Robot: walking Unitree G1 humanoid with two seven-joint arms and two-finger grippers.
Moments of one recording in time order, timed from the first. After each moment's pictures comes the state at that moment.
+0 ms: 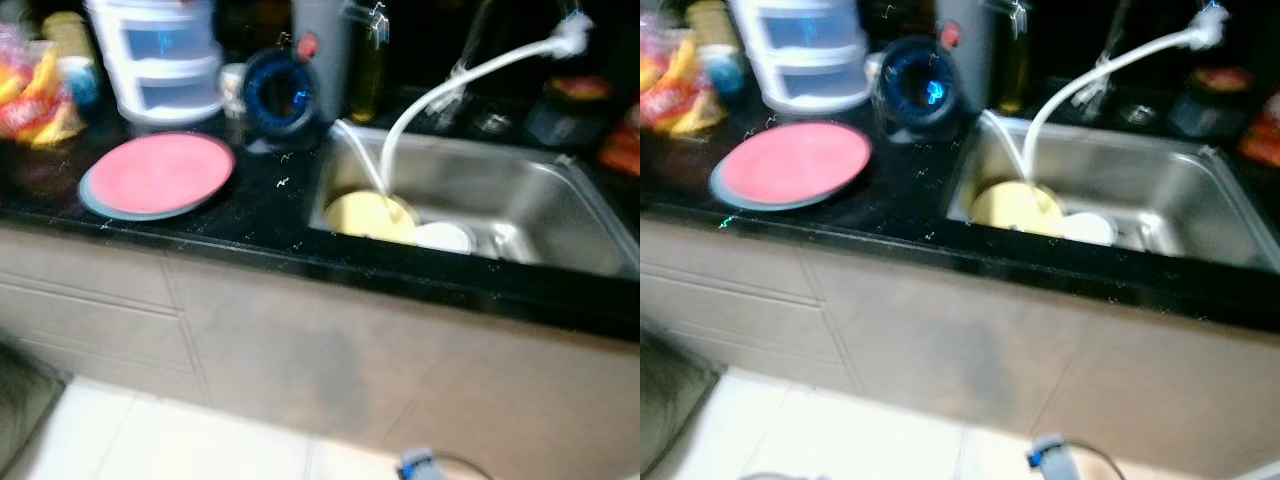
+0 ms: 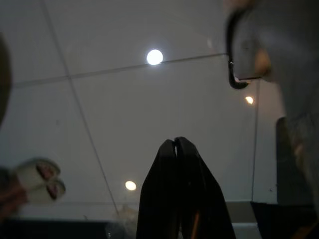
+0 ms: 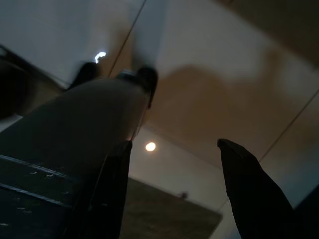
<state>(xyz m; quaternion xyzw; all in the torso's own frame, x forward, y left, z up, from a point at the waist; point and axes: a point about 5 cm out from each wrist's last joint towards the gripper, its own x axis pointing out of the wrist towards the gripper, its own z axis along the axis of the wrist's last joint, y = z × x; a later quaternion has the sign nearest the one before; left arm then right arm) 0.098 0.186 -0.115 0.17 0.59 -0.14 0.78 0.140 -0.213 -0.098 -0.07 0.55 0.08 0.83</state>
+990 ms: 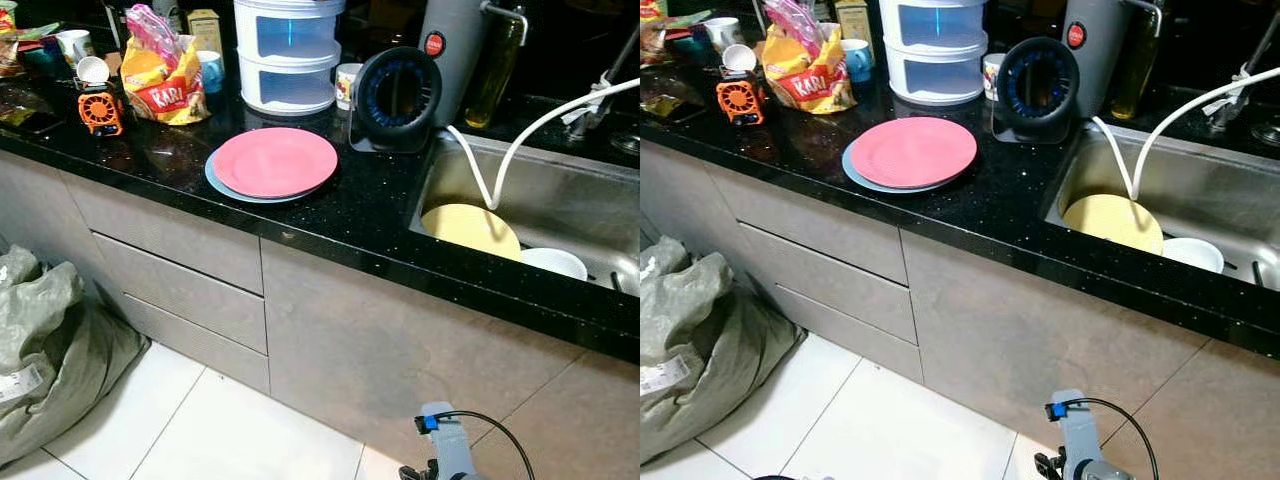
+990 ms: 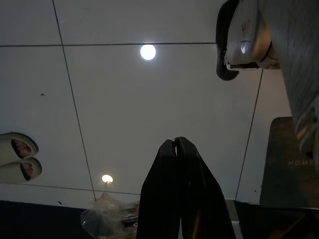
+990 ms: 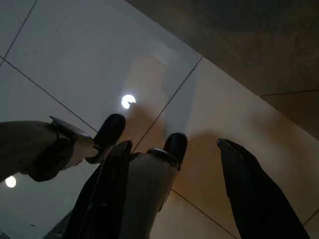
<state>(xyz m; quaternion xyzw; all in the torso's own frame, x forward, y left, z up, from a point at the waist) 0.096 0.184 -0.116 0.16 0.59 -0.14 0.78 0.188 -0.212 -0.074 -0.01 0.46 0.11 0.88</state>
